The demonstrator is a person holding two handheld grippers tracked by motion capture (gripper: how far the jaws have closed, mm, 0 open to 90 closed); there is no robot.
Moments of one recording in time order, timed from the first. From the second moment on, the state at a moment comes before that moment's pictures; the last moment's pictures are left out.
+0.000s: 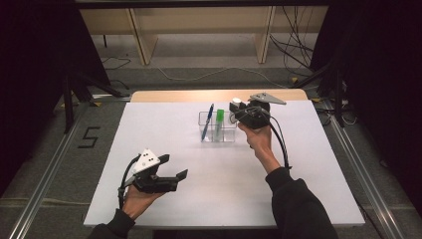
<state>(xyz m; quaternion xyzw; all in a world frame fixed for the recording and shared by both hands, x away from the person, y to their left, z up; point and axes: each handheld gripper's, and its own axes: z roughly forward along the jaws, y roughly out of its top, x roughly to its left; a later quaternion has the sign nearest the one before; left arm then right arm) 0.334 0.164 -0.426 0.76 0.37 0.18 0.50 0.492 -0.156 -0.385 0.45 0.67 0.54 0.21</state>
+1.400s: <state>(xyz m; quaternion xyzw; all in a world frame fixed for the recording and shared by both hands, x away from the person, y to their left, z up) 0.334 0.164 -0.426 0.75 0.38 0.18 0.51 0.512 -0.143 -0.416 0.50 0.69 0.48 0.20</state>
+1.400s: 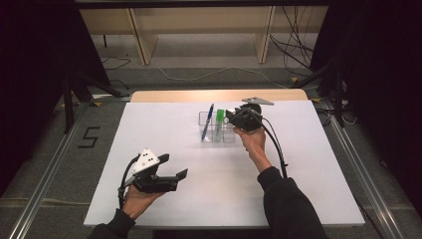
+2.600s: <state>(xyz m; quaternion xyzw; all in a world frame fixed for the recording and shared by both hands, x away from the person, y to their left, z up) 0.335 0.165 -0.426 0.75 0.38 0.18 0.51 0.436 -0.162 -0.390 0.40 0.73 0.53 0.18</state>
